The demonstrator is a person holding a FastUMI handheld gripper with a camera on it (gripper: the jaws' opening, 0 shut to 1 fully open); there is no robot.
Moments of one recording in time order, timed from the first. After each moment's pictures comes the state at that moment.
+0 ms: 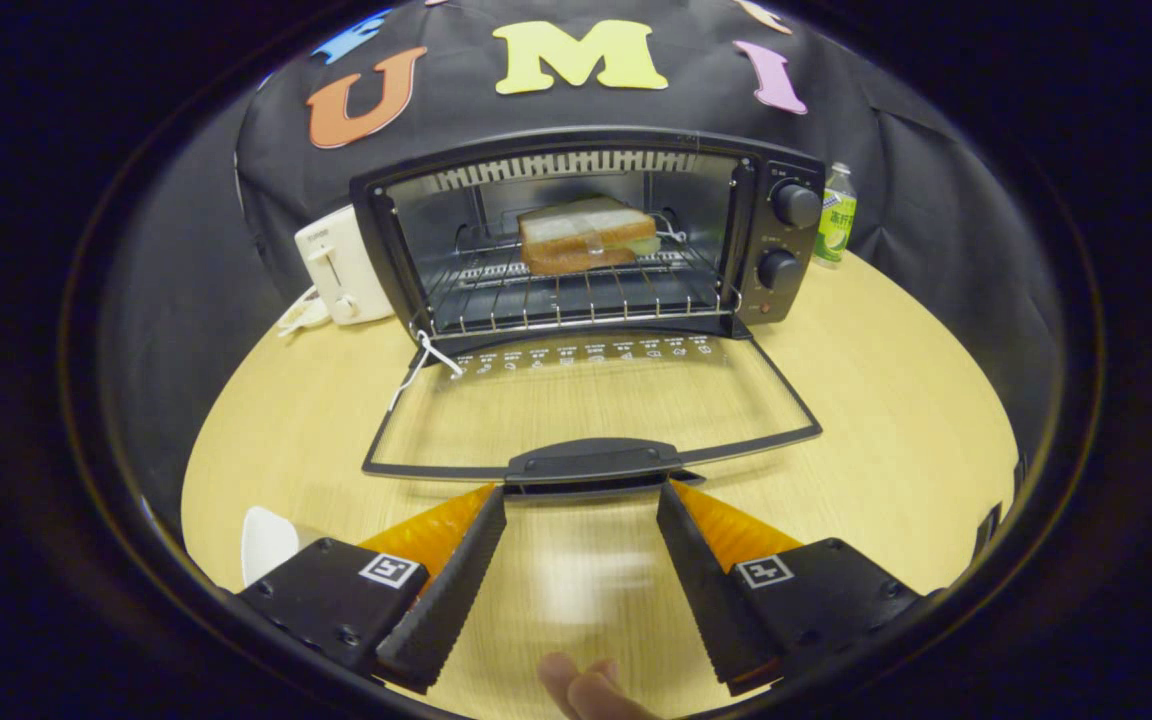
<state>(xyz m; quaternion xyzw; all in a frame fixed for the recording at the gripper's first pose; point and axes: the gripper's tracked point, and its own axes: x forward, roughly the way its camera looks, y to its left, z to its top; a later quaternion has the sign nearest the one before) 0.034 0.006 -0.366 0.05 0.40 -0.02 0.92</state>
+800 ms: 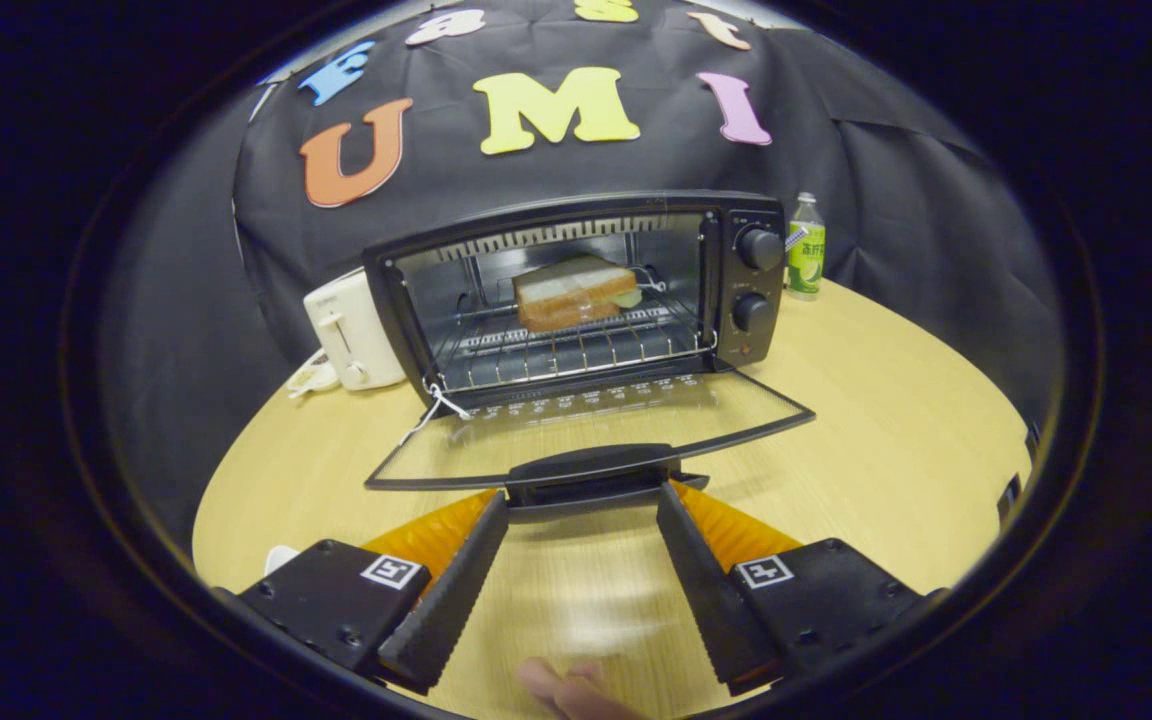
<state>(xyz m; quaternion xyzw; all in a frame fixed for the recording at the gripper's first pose) 0.042 0.008 -0.337 0.09 0.29 -0.04 0.95</state>
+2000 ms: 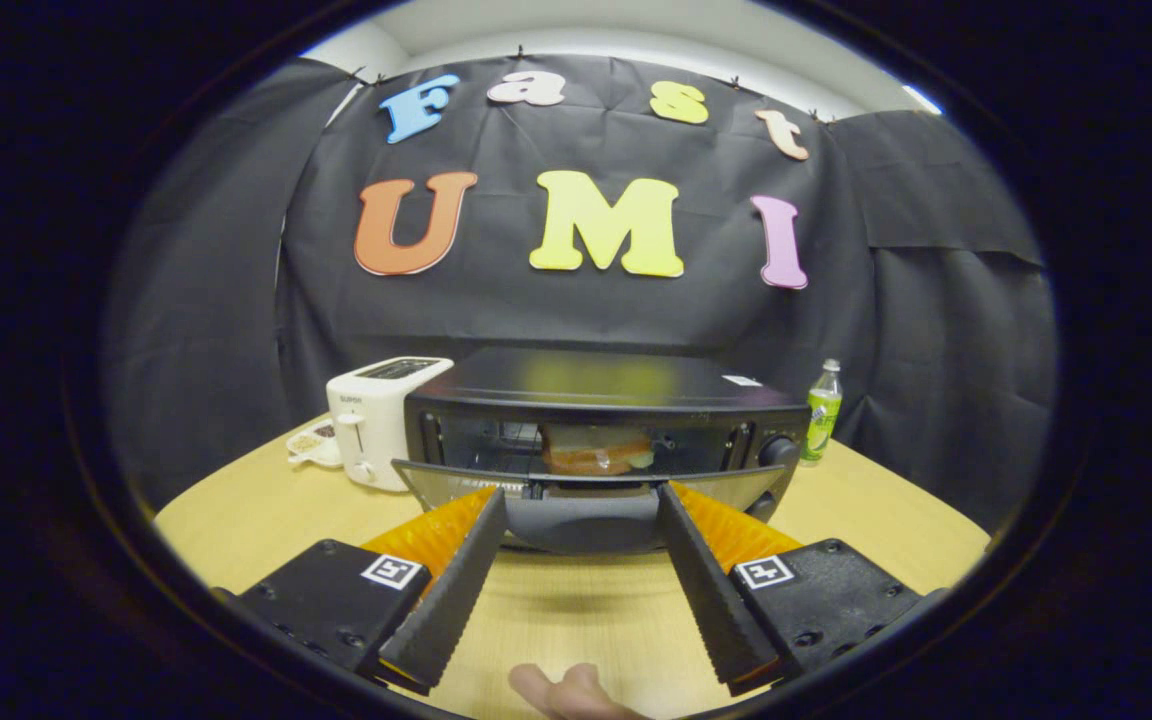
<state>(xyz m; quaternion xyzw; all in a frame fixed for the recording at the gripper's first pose) 0.116 0.011 -0.231 -0.02 0.12 -0.01 0.99</state>
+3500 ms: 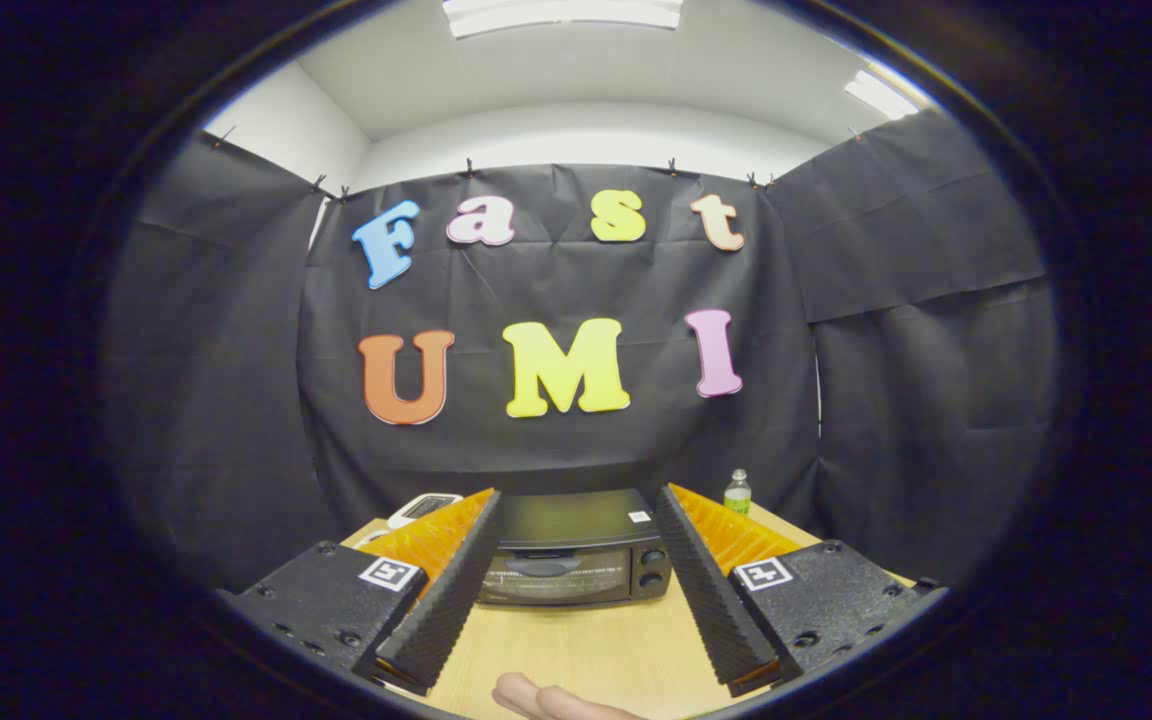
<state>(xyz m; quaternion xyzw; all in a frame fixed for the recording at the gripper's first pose) -0.053 -0.051 -0.016 0.03 0.00 -0.02 1.00</state>
